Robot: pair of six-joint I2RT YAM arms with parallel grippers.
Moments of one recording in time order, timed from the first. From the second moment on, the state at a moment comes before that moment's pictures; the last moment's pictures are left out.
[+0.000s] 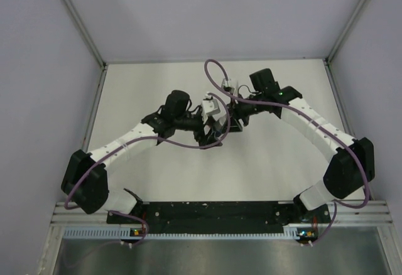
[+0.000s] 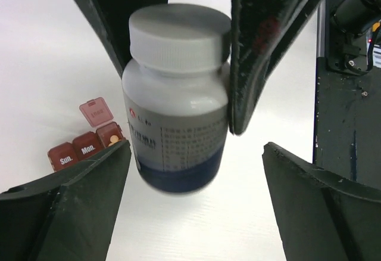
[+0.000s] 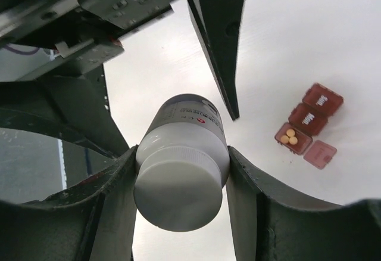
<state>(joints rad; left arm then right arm) -0.63 1.40 1.00 -0.16 0.74 0.25 0.51 1.52 1.33 -0.69 -0.86 -0.33</state>
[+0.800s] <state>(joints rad) -0.56 1.32 0.98 -0.16 0.42 0.25 0.20 1.42 1.09 -0.57 -0.30 -0.27</state>
